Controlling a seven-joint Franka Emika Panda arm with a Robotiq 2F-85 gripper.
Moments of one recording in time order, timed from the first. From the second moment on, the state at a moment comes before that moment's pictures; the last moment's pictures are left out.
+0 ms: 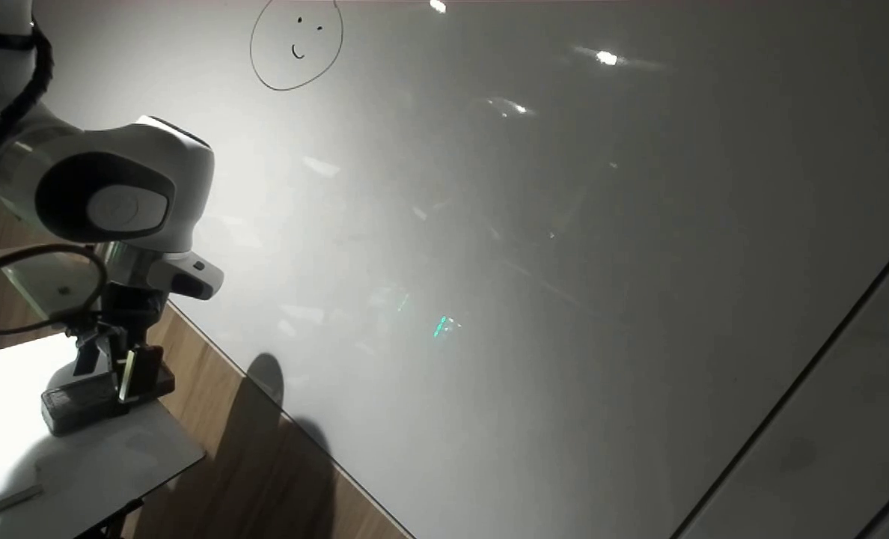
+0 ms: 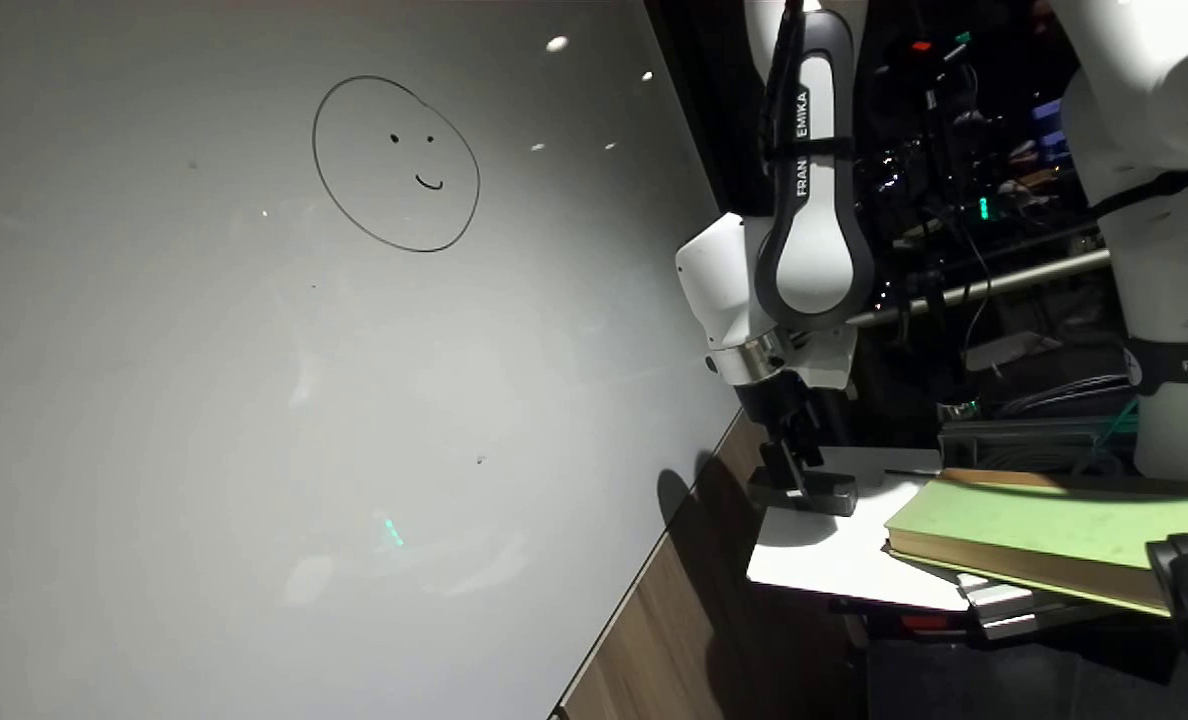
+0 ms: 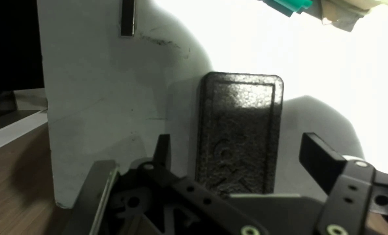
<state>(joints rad) -0.01 0.05 0.03 -2.77 -0.19 2.78 0.23</state>
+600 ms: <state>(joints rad) 0.01 0.05 0.03 -2.77 -0.25 2.79 0.29</state>
